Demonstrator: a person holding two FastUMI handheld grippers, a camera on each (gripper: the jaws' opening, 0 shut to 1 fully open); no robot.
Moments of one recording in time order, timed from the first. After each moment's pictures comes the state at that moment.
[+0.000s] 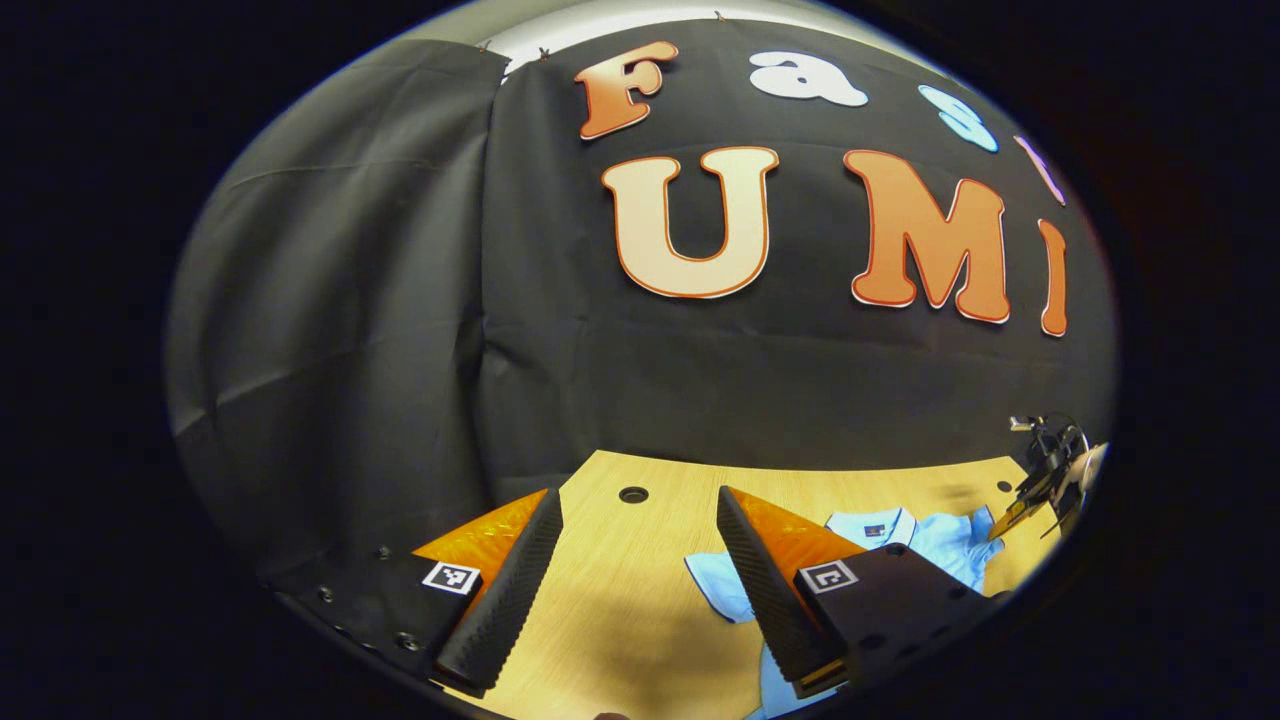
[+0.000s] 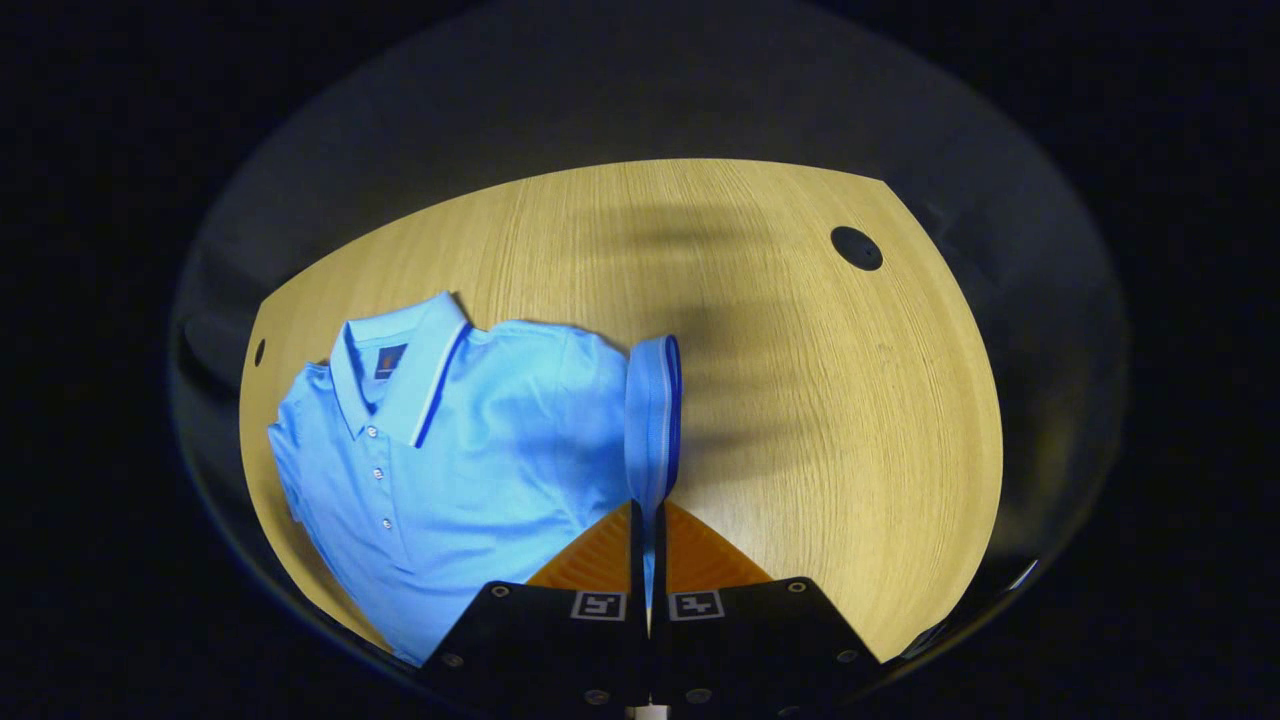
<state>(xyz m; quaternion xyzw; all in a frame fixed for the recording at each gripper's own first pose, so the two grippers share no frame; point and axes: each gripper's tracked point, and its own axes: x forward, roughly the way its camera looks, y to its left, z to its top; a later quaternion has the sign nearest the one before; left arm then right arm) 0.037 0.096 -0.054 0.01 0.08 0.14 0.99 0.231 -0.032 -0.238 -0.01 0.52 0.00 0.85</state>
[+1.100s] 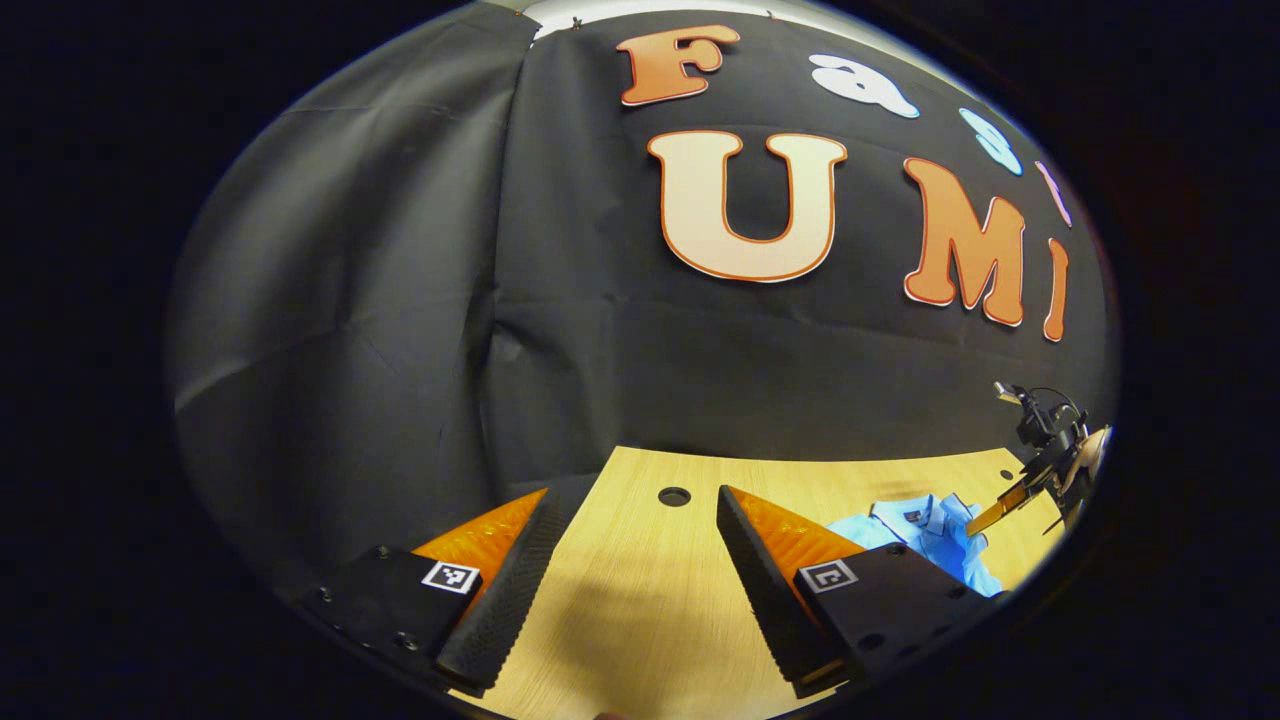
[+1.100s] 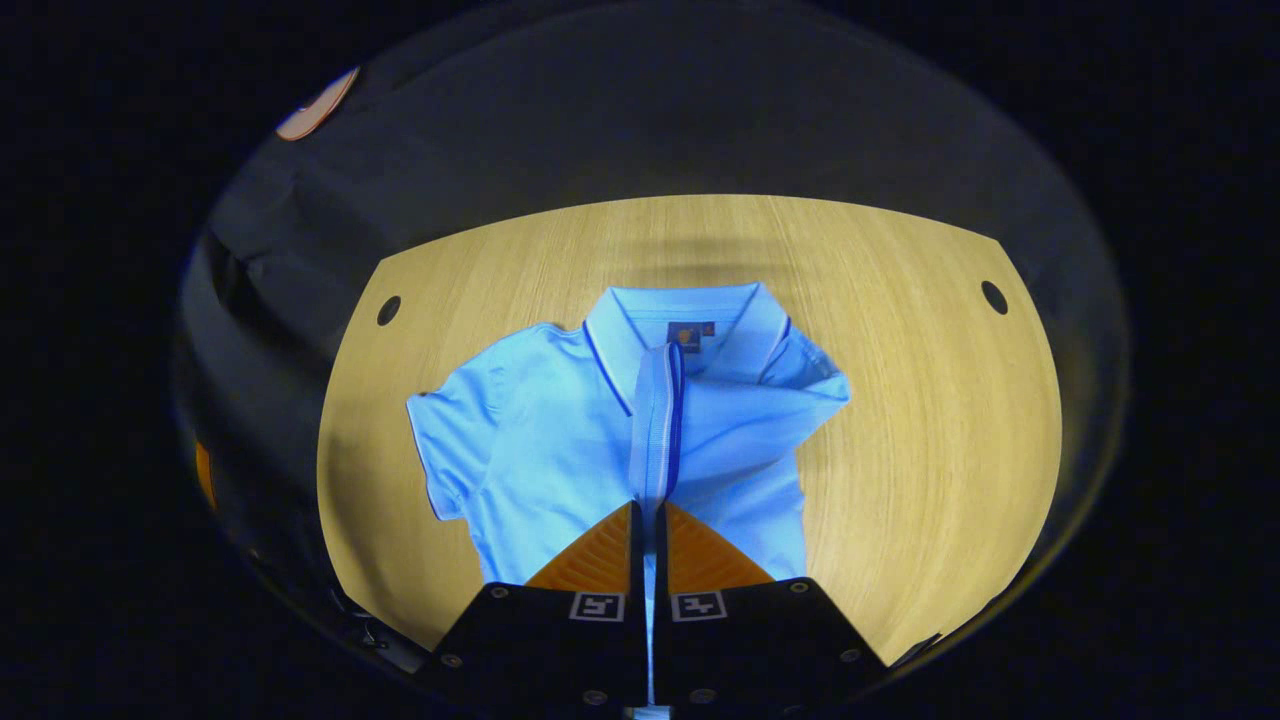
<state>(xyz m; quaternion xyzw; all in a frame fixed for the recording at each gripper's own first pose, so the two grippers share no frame) 0.067 0.234 -0.074 -0.01 0.09 0.10 0.99 0.179 0.194 -0.216 -0.01 0.51 0.10 0.85</state>
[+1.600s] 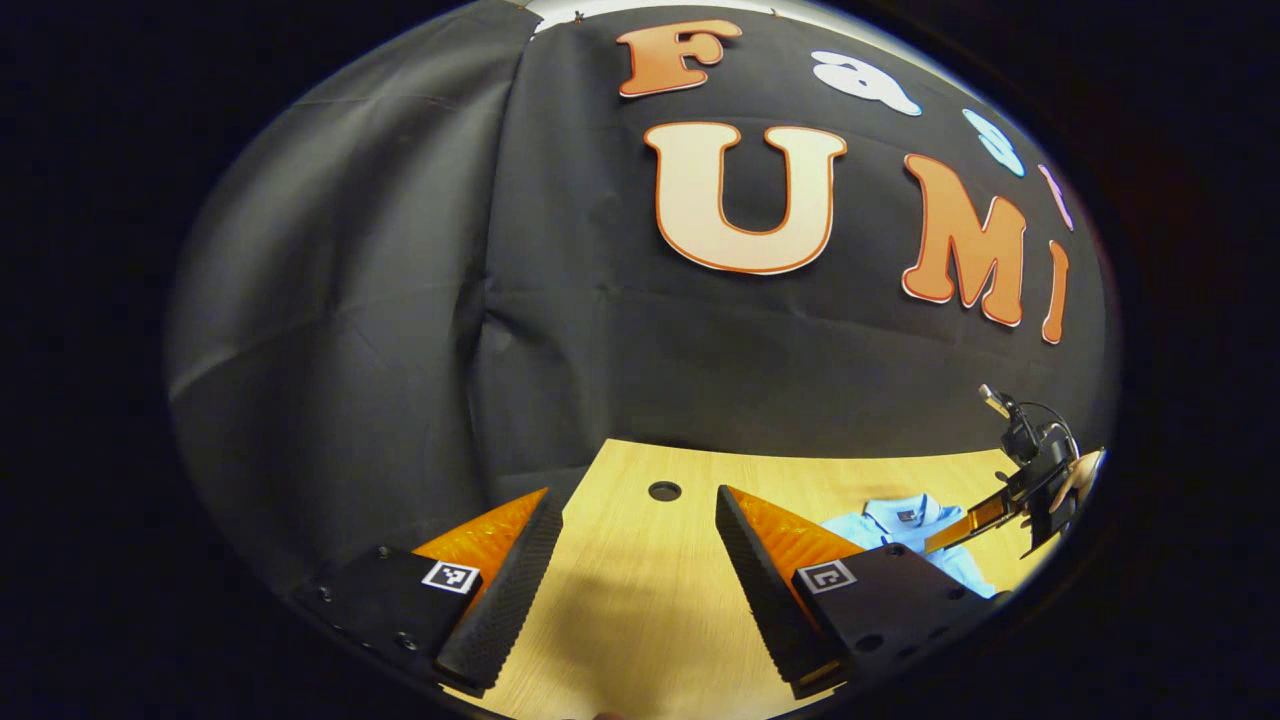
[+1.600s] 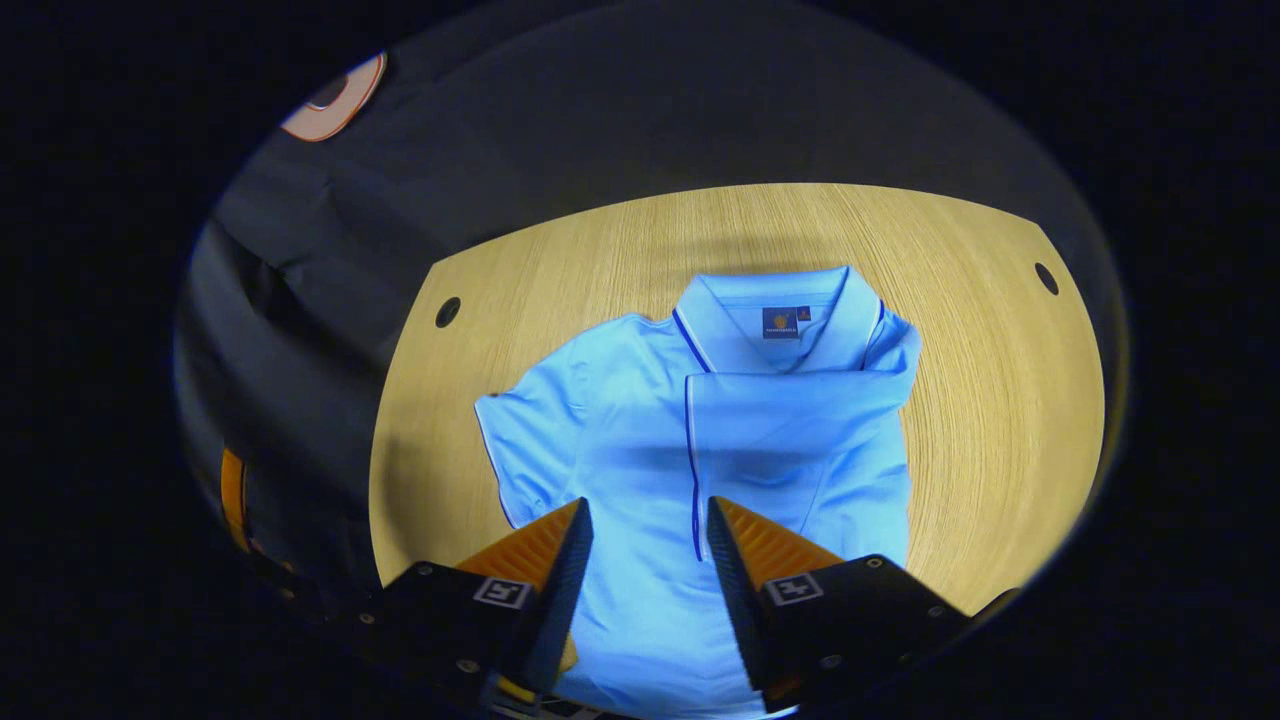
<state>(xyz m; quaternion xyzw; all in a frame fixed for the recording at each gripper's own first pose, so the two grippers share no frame) 0.081 0.206 -0.083 -0.01 0.11 0.08 0.99 0.170 0.248 -0.211 0.05 0.49 0.15 0.86</state>
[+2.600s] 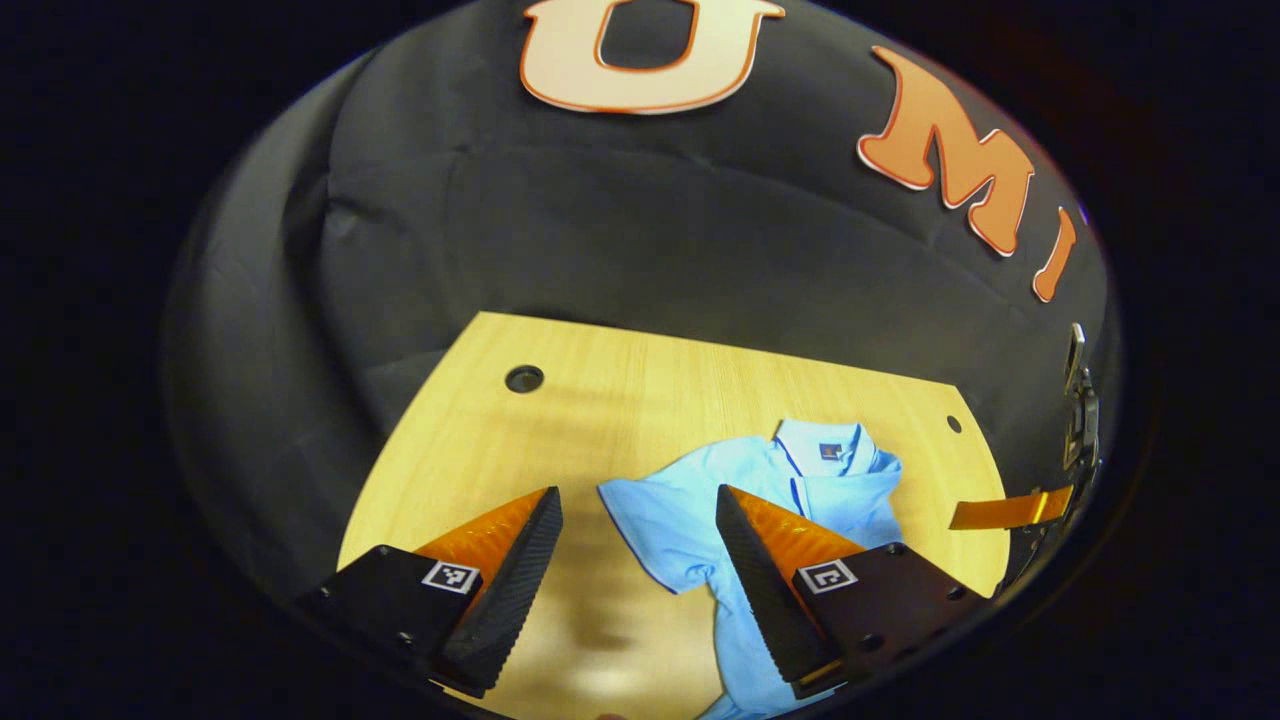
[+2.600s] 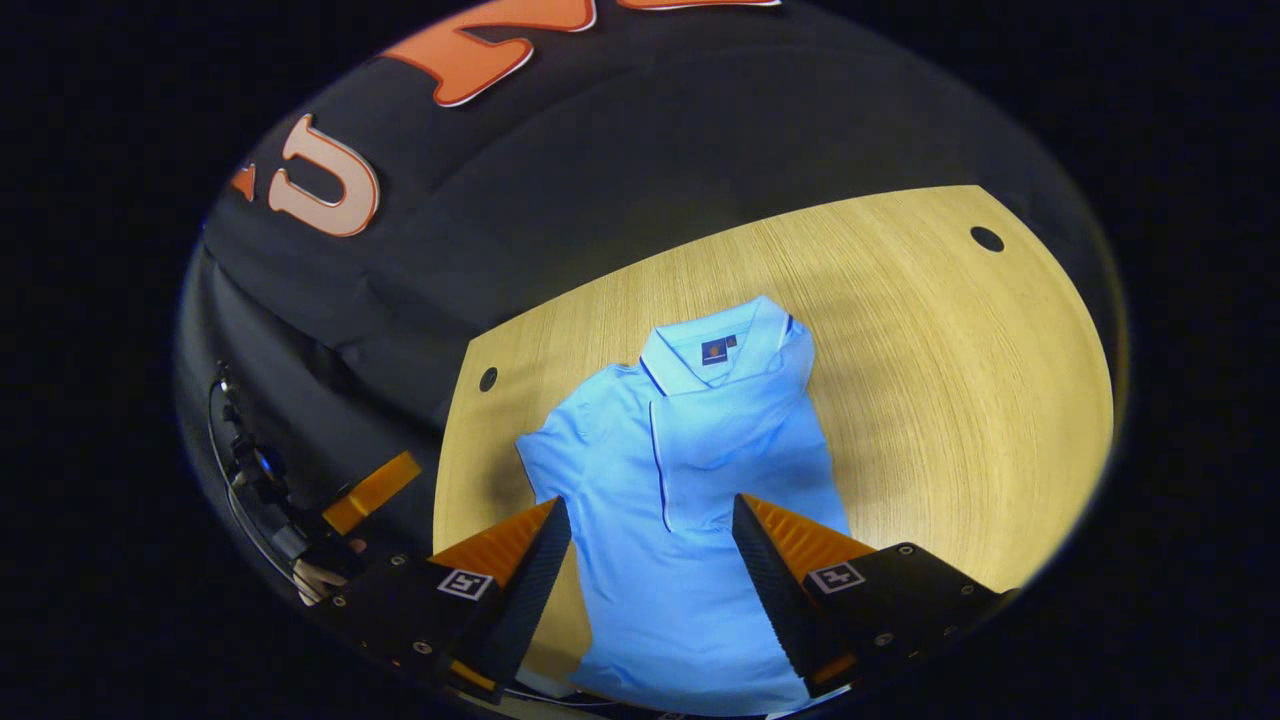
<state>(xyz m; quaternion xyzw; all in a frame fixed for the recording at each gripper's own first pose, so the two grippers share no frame) 0.166 0.050 -0.182 -0.05 0.36 0.01 0.93 0.129 0.159 -0.147 0.16 0.44 0.17 0.87</state>
